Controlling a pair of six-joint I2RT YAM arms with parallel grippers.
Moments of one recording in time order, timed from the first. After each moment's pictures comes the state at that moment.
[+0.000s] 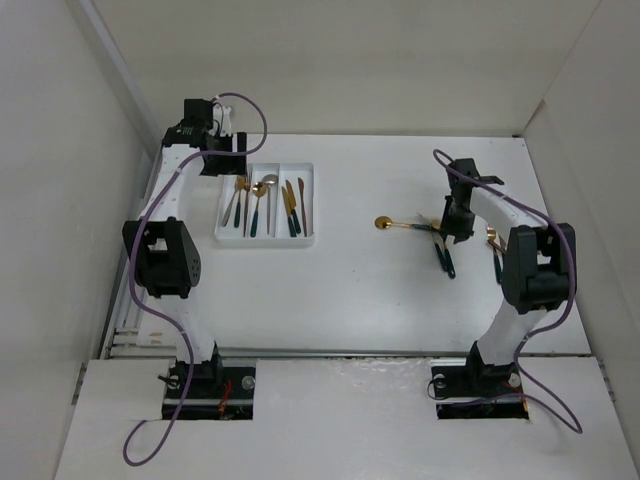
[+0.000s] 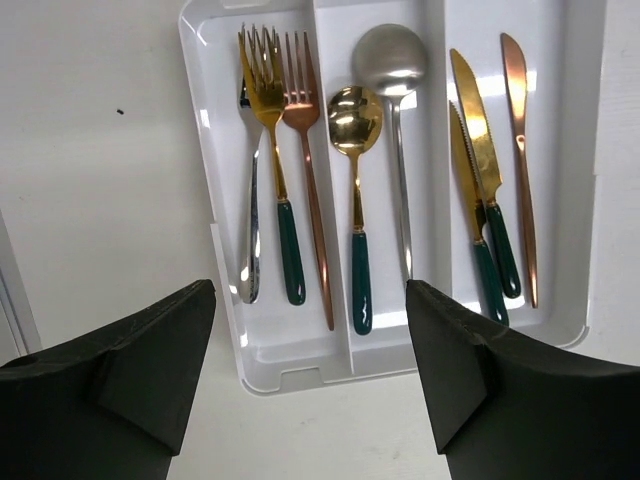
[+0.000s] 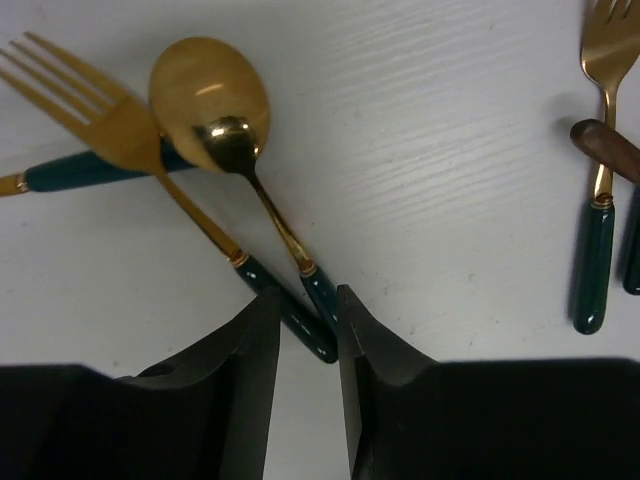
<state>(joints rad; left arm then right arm) -0.02 1.94 1.86 -0.85 0.14 0.00 0.09 1.77 1.29 -0.79 0.18 0.37</state>
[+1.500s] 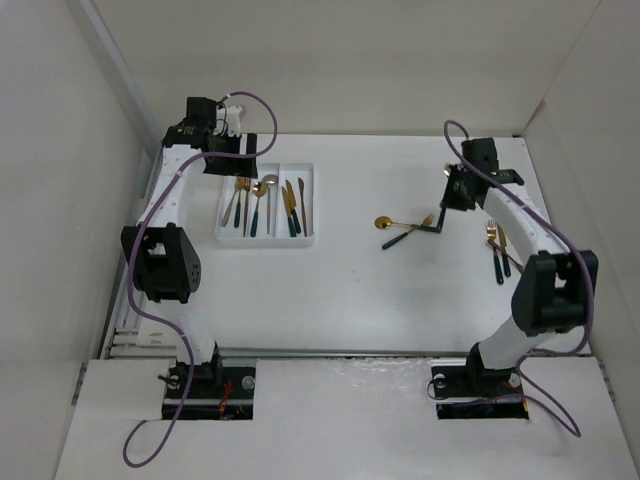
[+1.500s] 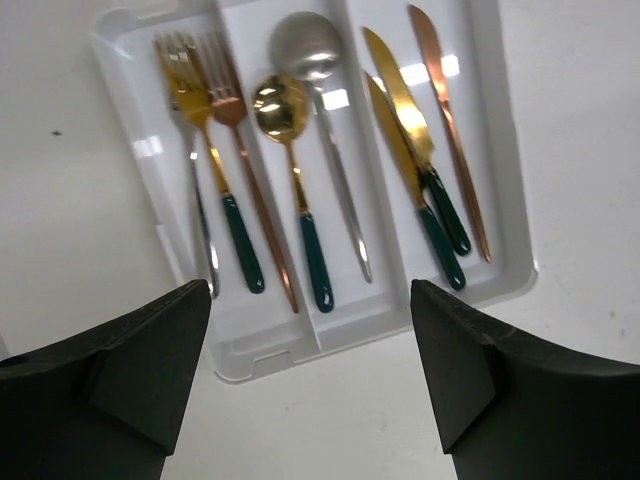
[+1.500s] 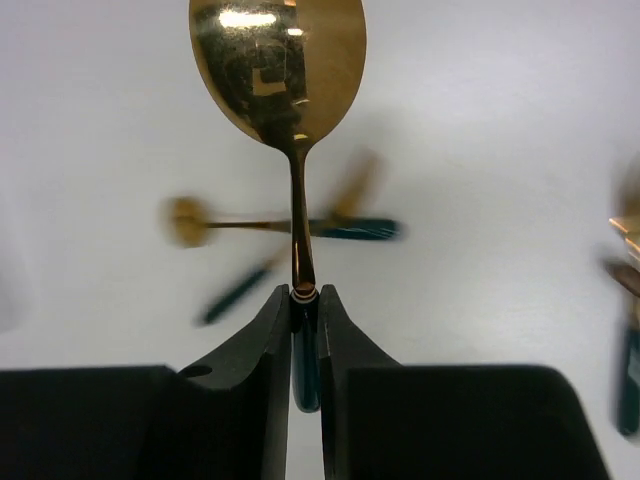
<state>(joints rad) -0.05 1.89 1.86 -0.88 0.24 0.06 0.07 1.66 1.33 -0.67 0.11 0.34</state>
